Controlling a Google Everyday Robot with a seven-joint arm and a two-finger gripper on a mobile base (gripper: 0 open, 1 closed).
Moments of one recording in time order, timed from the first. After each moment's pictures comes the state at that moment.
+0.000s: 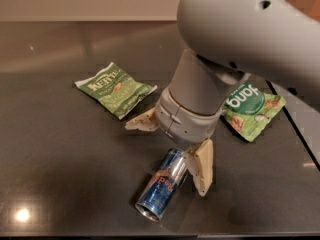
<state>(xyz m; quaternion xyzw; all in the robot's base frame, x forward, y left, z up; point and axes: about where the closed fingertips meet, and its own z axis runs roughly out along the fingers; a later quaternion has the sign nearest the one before) 0.363 -0.010 0.874 -0.93 0.34 0.08 0.13</state>
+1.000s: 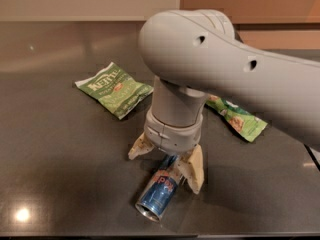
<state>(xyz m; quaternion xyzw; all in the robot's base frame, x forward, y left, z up) 0.363 -0.012 0.829 -0.96 0.25 0.08 0.04</state>
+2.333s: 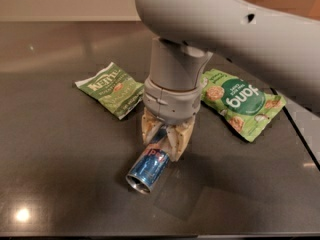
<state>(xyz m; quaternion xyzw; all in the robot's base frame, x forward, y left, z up) 0.393 -0.014 0.869 -0.96 0.27 0.08 0.03</state>
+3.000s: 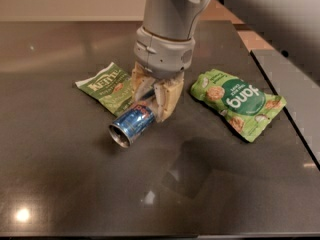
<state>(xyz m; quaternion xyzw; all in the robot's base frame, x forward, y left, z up) 0.445 0.009 0.925 -0.94 0.32 0.08 0.08</state>
